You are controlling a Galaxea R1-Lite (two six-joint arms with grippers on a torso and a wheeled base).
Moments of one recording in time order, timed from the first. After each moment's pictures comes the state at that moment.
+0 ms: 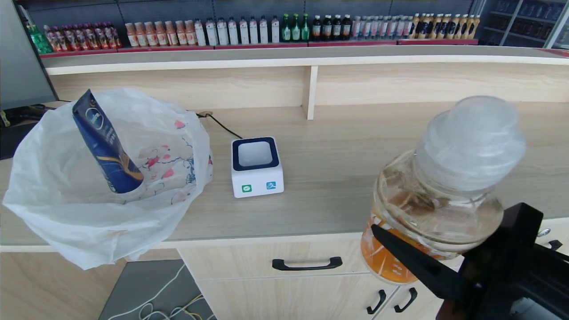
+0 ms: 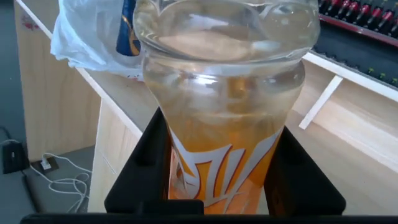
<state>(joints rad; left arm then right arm) 0.00 0.00 0.00 0.00 0.00 0.00 0.98 1.37 -0.27 -1.38 -0.10 -0.52</state>
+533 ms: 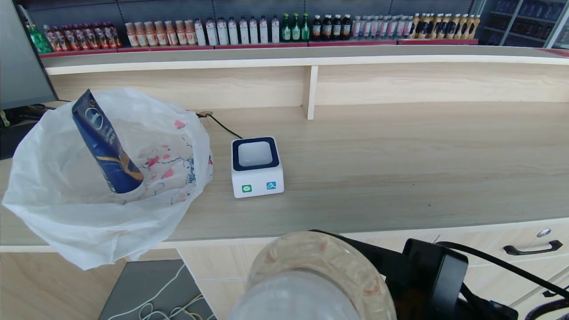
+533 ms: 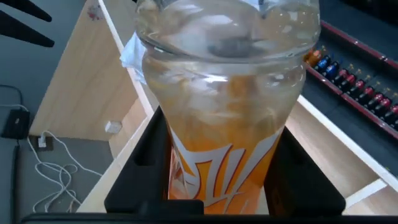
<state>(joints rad) 0.00 0.00 0.00 0.00 0.00 0.00 1.15 1.56 -0.39 -1.42 0.05 -0.82</state>
